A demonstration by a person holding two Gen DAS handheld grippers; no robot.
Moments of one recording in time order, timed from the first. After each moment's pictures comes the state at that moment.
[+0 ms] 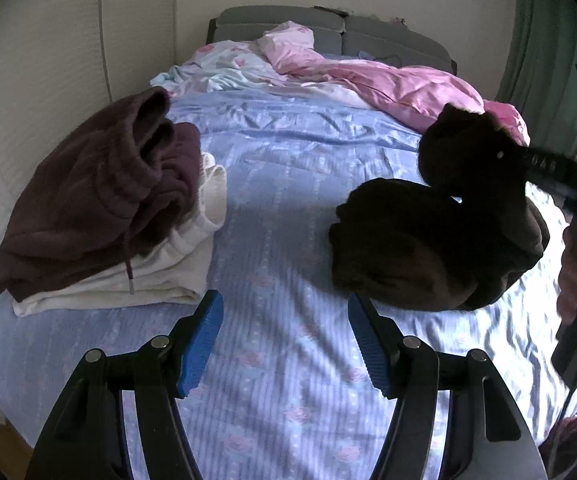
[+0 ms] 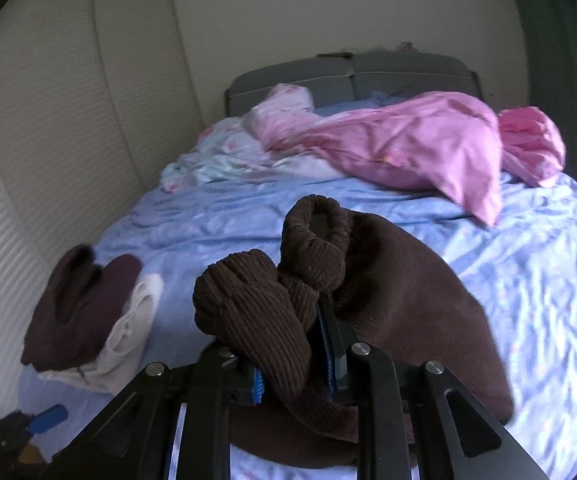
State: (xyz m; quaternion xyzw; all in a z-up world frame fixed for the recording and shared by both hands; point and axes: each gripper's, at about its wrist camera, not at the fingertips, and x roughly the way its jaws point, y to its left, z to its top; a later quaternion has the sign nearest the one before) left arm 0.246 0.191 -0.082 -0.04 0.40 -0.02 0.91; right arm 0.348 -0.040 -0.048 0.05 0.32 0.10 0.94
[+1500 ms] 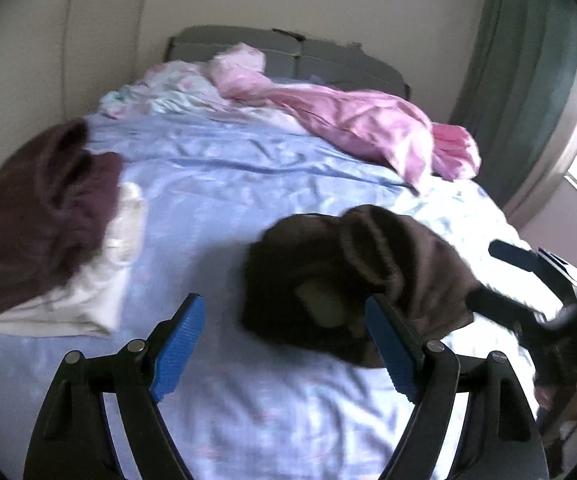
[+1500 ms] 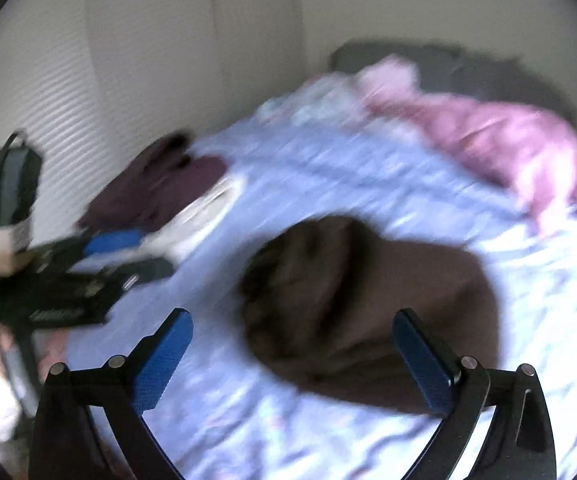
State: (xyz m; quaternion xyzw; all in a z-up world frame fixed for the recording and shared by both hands) left arm 0.267 0.136 -0.071 -0.08 0.36 -0.12 0.92; right arm 0.273 -0.059 -0.062 -0.07 0.33 0.24 0.91
